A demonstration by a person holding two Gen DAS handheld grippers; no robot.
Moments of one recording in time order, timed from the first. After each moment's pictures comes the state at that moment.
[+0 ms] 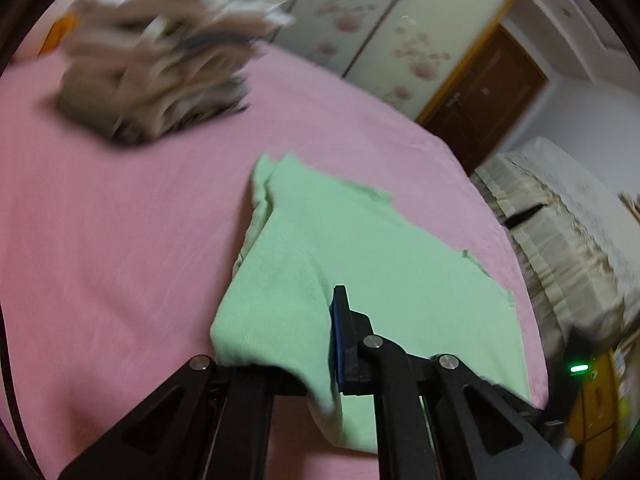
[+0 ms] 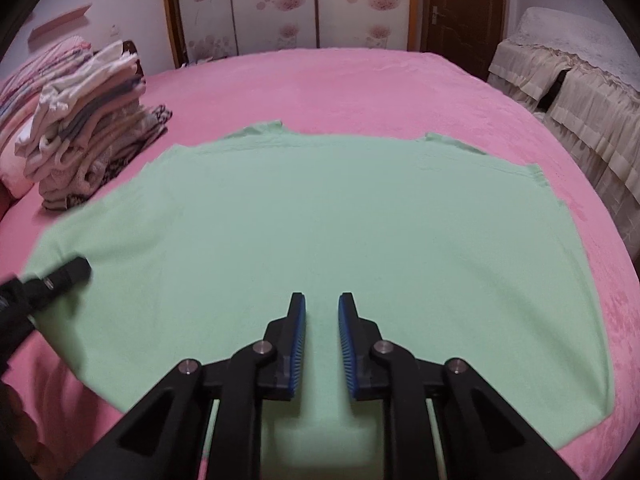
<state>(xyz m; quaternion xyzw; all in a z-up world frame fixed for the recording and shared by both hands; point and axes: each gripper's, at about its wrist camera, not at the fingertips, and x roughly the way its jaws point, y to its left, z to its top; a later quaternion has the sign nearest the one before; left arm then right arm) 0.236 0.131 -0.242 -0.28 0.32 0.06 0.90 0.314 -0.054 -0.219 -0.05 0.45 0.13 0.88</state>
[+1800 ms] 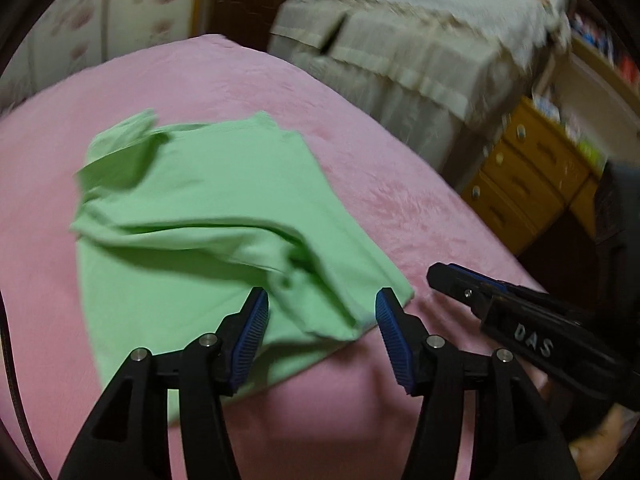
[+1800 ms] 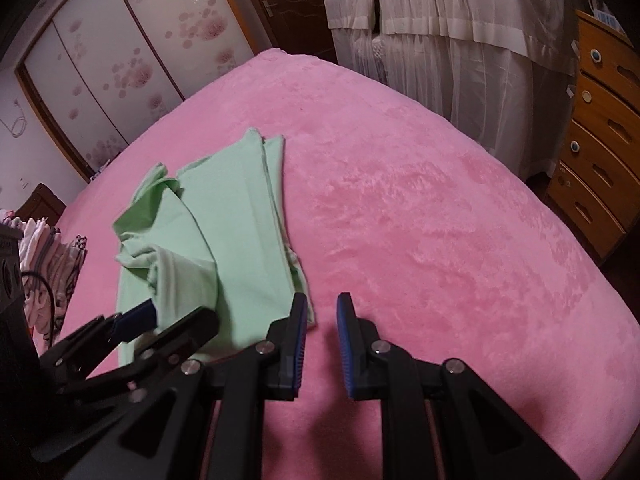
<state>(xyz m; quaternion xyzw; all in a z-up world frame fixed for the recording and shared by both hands) 0.255 -0.160 -0.221 -0.02 0.43 -0.24 0.87 0.231 -0.321 -0.177 0.17 0.42 -0.02 0.89</state>
